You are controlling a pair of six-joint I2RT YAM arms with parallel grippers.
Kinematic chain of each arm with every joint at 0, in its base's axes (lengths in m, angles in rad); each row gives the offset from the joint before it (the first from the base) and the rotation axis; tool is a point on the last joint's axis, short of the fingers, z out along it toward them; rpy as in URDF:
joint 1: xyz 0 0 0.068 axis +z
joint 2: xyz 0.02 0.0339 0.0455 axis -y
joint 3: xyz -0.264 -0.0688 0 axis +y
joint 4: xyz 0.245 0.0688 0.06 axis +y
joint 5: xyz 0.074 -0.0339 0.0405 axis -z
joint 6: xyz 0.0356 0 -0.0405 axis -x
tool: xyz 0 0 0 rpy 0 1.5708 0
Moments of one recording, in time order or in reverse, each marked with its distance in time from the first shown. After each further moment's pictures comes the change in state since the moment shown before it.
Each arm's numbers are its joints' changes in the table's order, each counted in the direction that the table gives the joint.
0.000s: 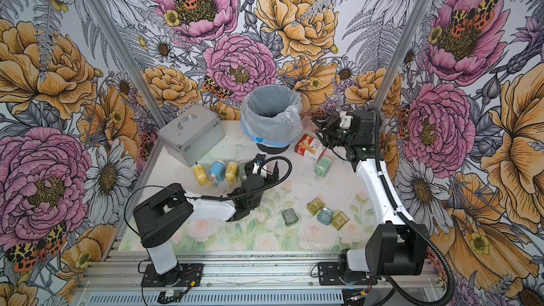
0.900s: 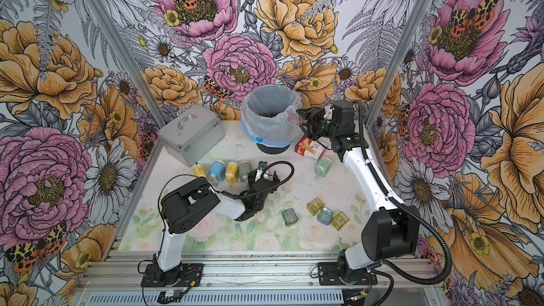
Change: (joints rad) left arm 0.038 -0.252 -0.051 0.024 -0.001 0.151; right arm 0.153 -0.131 -0.160 -0.001 0.110 -0.192
